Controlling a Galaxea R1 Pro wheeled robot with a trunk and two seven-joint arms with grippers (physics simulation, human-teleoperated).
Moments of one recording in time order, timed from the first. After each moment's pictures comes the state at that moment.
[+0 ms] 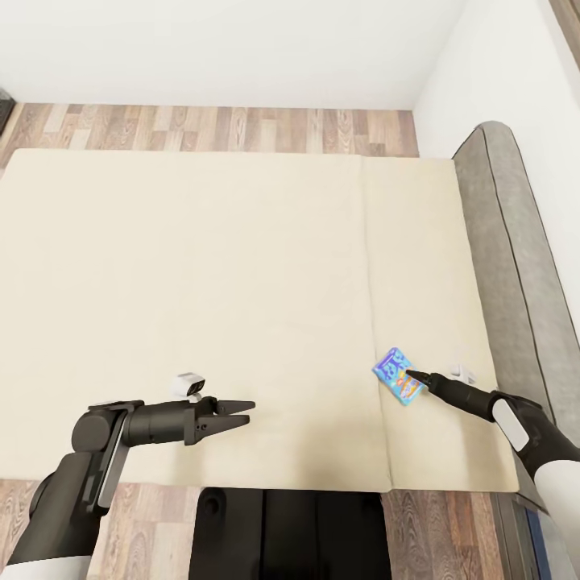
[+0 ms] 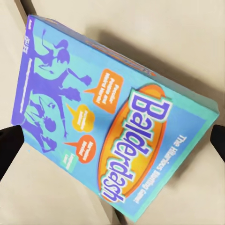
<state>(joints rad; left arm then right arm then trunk) -0.45 0.06 0.11 -1.52 0.07 1.00 -1.57 -0.80 -0.37 -0.13 -0.57 -0.45 0.52 0.65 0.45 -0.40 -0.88</state>
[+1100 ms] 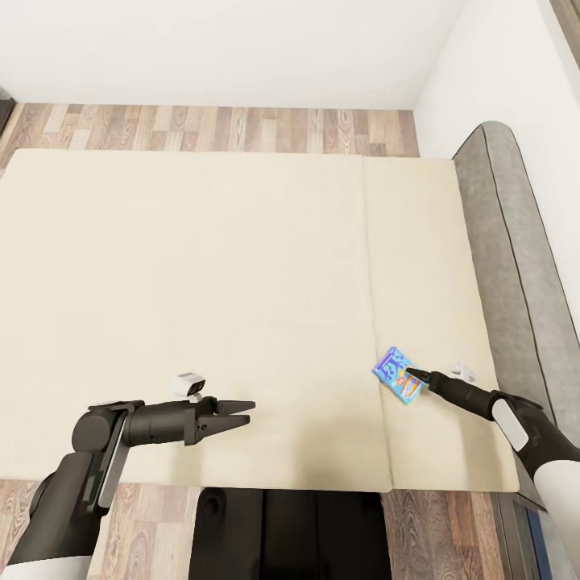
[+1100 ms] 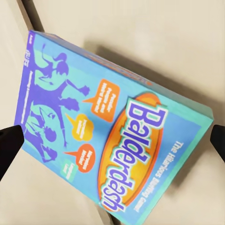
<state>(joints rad) -0.45 0.06 0.11 -1.52 0.07 1.00 -1.57 -0.80 -0.37 -0.13 -0.57 -0.45 0.47 0.65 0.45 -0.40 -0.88</state>
